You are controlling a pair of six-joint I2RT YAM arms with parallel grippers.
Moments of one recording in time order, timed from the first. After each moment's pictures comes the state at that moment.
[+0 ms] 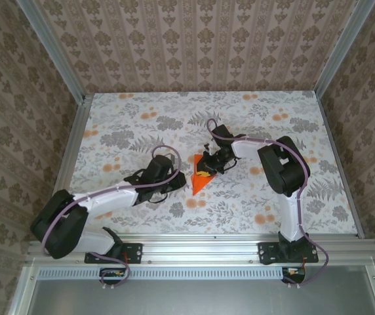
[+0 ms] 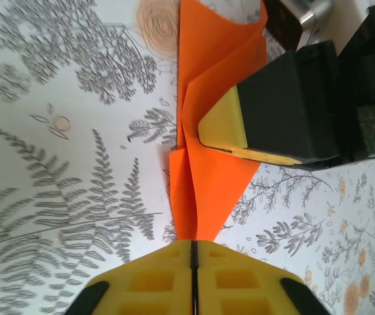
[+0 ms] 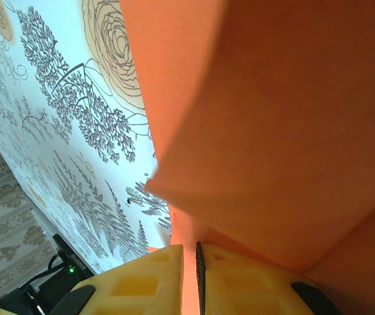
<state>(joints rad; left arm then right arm) -0.78 1.37 0.61 -0.01 0.15 -0.90 0.45 2.07 1.28 -0.45 -0.70 0.66</state>
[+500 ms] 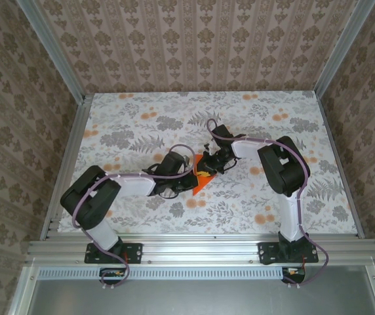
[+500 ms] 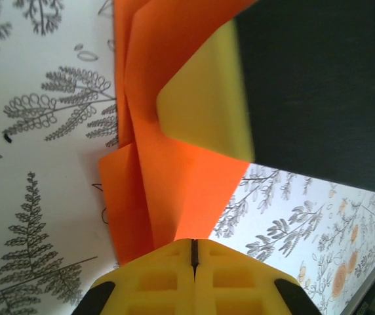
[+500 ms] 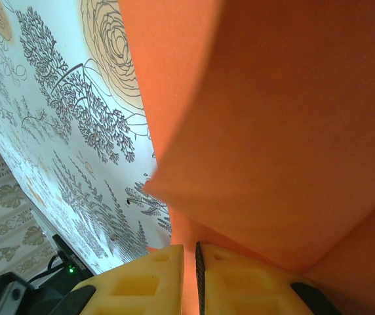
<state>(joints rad) -0.79 1.67 0.71 0.12 0.34 -0.92 0.45 2.07 1.28 -0.45 -0.70 0.66</state>
